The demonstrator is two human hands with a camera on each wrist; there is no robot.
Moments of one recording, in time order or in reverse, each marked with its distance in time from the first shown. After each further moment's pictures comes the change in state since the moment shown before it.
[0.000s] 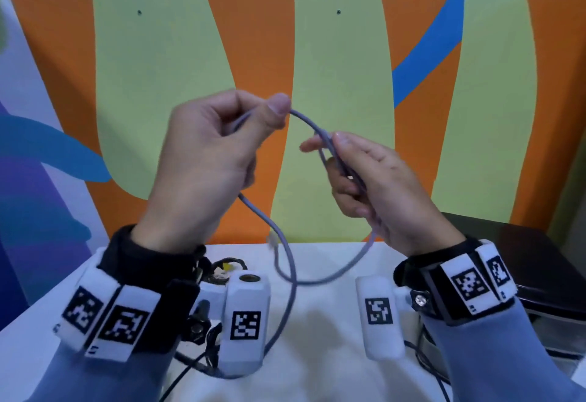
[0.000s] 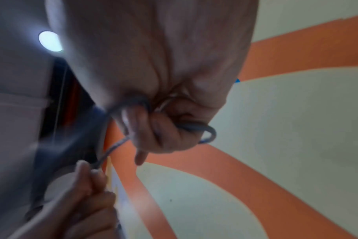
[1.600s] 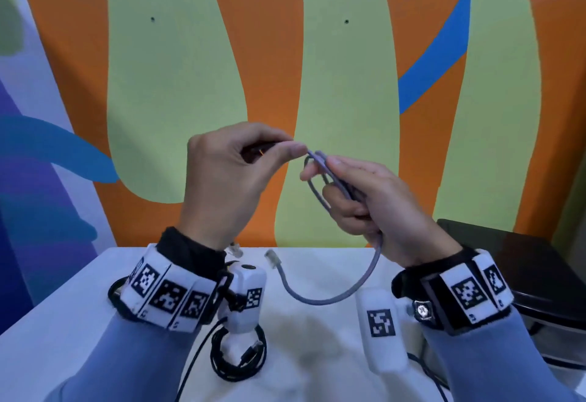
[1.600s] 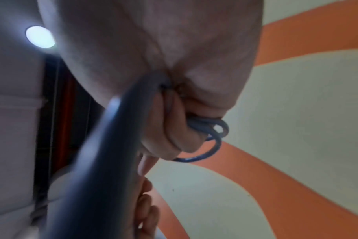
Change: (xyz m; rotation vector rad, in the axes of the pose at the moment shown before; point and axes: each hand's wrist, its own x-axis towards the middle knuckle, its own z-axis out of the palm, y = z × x) left_hand 0.002 -0.038 -0.005 0.381 0.107 0.344; right_hand 0.000 0.003 0.007 0.064 -0.075 0.159
